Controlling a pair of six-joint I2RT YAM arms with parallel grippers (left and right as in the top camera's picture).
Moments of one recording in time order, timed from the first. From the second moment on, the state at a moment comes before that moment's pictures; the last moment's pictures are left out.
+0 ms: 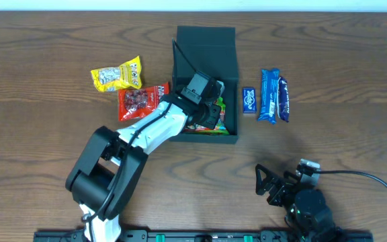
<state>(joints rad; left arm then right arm) -0.60 1.94 1.22 -0.36 0.20 -0.22 0.54 0.01 0.17 -0.74 0.17 0.81</state>
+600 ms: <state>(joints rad) -0.61 1.96 1.23 -0.39 -0.01 -0.22 0.54 0.01 0.17 -0.74 0.17 0.81</state>
